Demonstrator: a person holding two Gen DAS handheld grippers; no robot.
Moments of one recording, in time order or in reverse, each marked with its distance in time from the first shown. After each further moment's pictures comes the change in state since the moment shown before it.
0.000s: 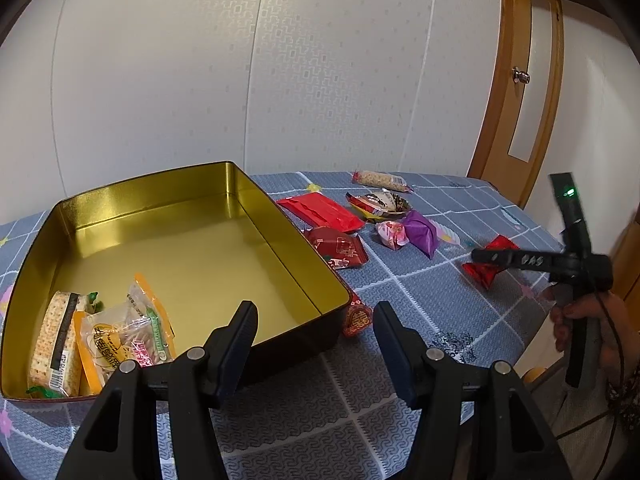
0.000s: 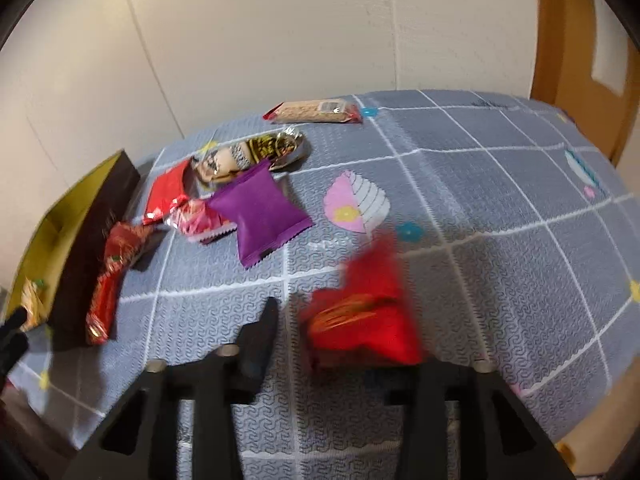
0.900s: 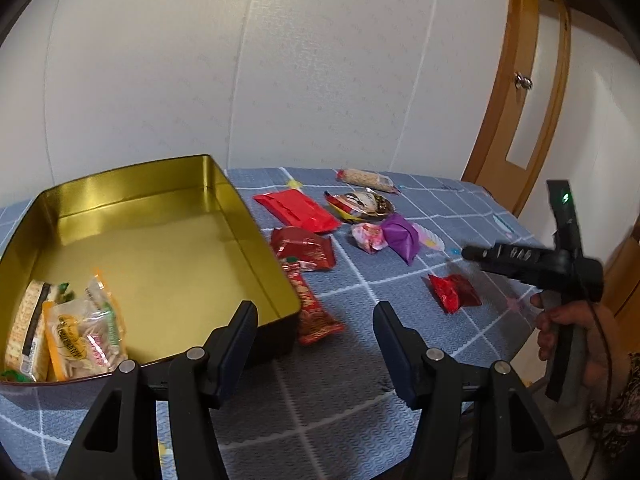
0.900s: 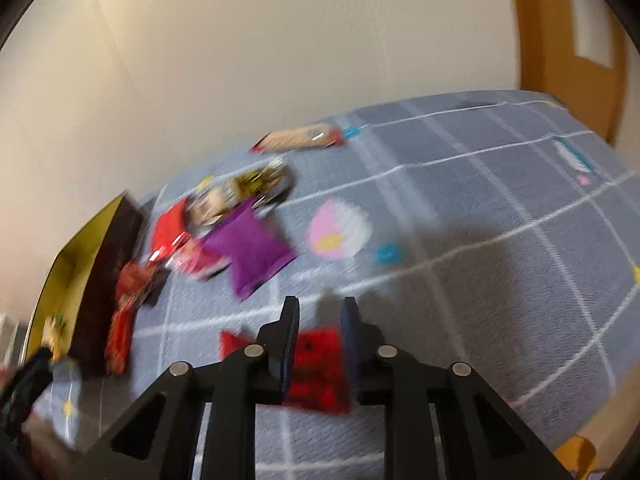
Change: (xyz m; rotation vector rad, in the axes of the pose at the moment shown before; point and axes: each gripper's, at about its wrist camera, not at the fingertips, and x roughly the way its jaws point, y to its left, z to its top) left arm 0.013 -0.030 0.006 -0.033 0.023 -0.027; right arm -0.003 -0.029 0.007 0.129 -0.047 0.021
